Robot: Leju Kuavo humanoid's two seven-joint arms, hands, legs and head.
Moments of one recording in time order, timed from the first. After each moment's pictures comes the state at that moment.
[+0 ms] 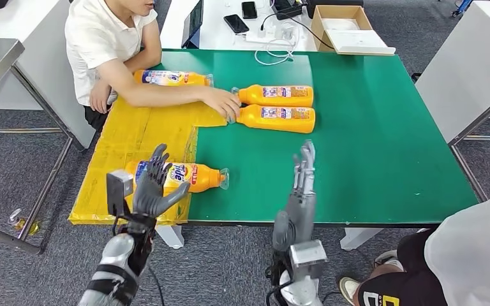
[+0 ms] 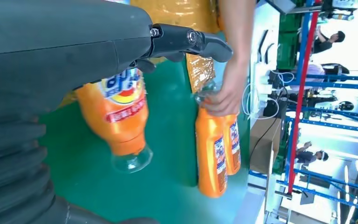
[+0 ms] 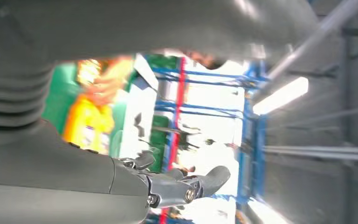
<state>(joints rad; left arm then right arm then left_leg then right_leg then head) -0.21 -0.18 -0.26 -1.18 0.20 -0.09 -0.36 0.02 0.24 0.38 -1.50 0.07 -0.25 -0.70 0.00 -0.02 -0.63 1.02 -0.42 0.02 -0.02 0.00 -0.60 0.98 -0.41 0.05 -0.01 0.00</state>
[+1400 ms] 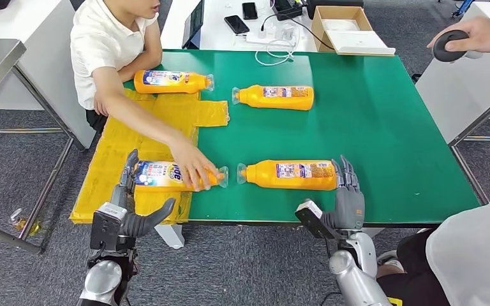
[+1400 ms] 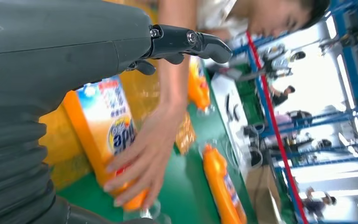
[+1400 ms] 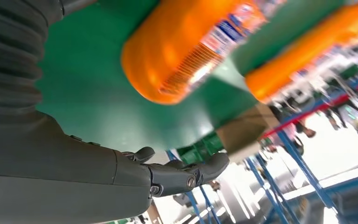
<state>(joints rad) -0.03 -0.12 -0.32 -1.49 -0.09 0.19 -0.43 -0.26 -0.03 0.06 -0.79 0.66 -0.55 -0.43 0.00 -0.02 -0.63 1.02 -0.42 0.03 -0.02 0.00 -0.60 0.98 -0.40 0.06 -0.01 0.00</state>
